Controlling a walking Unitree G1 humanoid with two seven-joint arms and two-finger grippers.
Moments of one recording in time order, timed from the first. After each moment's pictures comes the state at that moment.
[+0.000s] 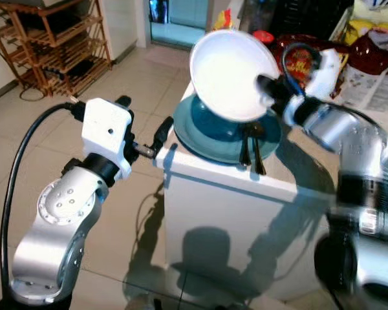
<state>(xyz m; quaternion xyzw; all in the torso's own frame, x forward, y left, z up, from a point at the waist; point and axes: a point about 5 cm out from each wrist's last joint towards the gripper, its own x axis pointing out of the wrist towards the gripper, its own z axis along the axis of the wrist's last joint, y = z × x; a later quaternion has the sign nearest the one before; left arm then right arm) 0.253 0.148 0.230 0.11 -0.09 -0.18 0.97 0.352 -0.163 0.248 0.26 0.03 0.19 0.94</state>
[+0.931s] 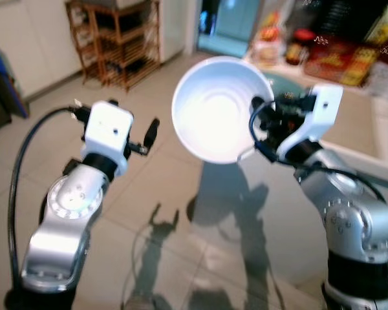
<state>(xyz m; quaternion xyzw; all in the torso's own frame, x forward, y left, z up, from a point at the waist) 0.269 0.155 0.211 0.16 -0.07 -0.11 0.98 0.291 -0.138 0.217 0.14 -0.03 0.18 0.97</state>
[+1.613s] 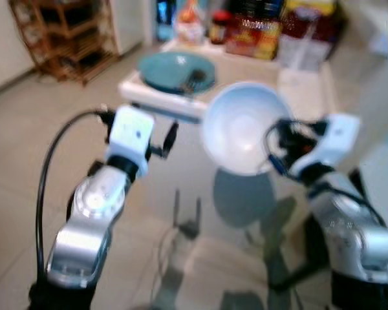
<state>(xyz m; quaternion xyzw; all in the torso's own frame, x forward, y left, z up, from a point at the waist) 0.275 0.133 0.211 0.15 -0.08 -0.13 0.98 0.285 -0.165 0.185 0.16 -0.02 0.08 0.98</state>
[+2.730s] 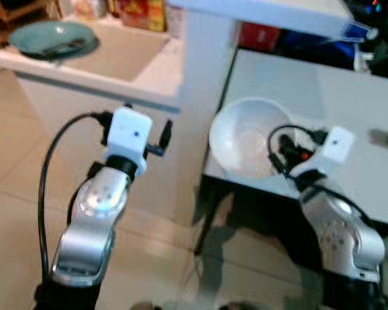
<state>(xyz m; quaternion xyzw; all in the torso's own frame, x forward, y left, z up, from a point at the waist) 0.277 0.134 0.204 0.14 -0.08 -0.09 0.98 0.289 -0.168 0.160 0.22 0.05 0.01 0.97</state>
